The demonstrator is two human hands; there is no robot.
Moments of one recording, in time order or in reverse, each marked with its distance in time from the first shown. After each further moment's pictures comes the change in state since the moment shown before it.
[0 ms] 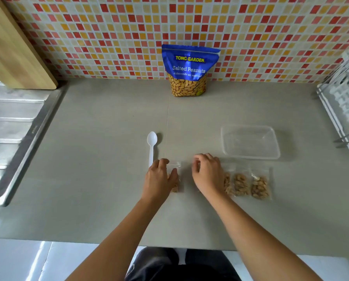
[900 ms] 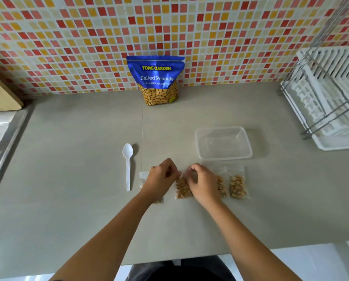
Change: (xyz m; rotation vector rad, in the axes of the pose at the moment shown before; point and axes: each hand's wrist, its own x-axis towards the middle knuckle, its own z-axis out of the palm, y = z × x) left_hand 0.032 0.051 0.027 -0.260 -0.335 0.136; right_hand -0.010 0.055 -0.017 0.344 0.059 0.059
